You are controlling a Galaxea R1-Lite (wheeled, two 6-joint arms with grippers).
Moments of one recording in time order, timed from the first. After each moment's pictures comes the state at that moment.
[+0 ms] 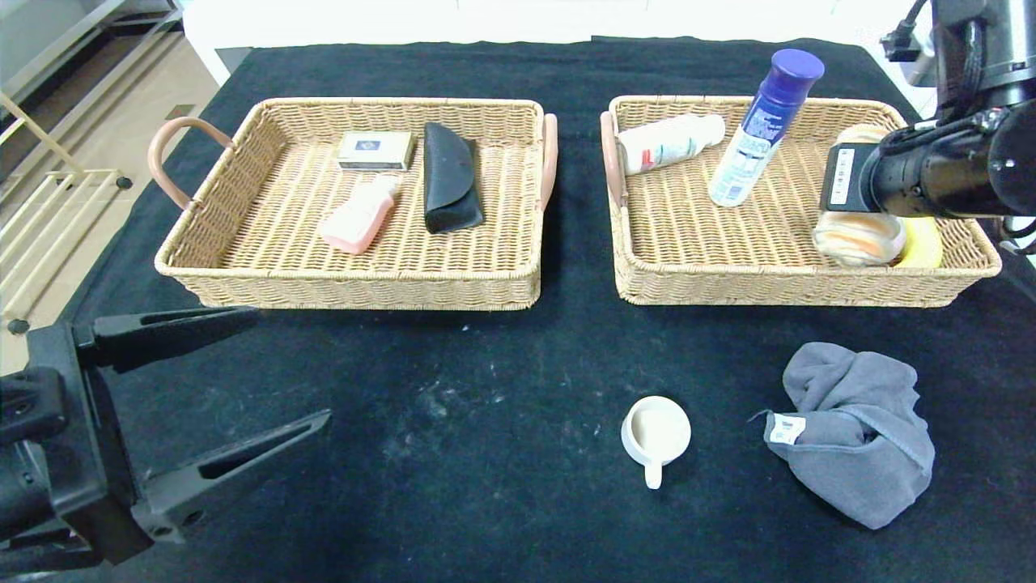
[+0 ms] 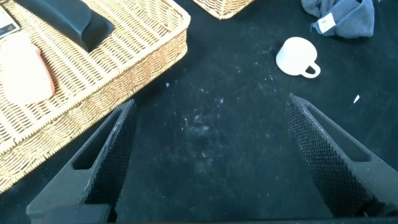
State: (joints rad) left arm -0.27 1.02 -0.60 -0.35 -0.46 0.29; right arm 0.37 1.74 -1.71 0.34 -0.59 0.23
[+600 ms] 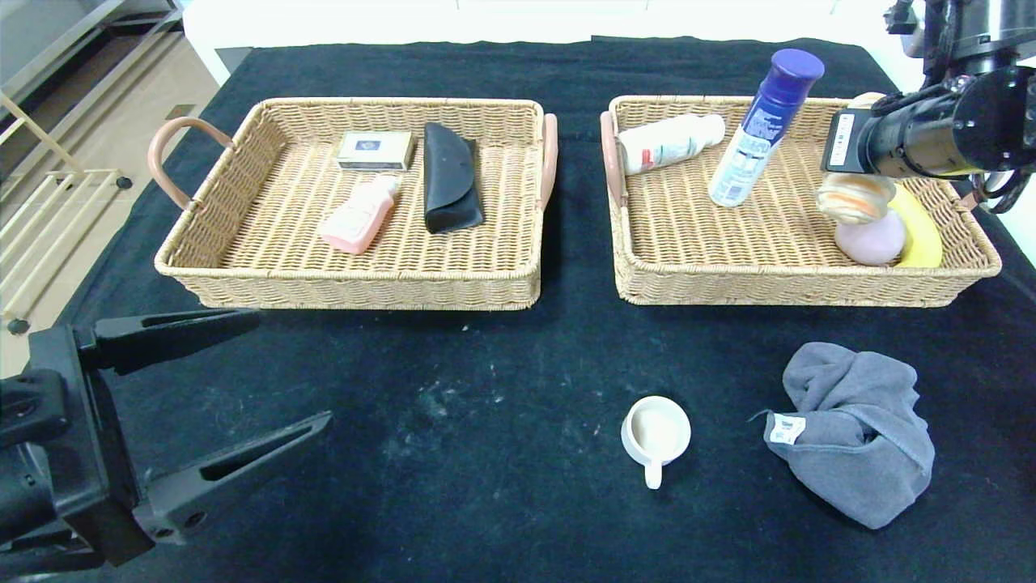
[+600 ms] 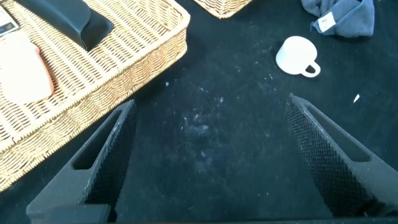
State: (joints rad) left arm -0.27 1.02 -0.59 -0.35 -0.46 0.29; right arm 0.27 1.88 -1.93 0.34 -0.56 0.19
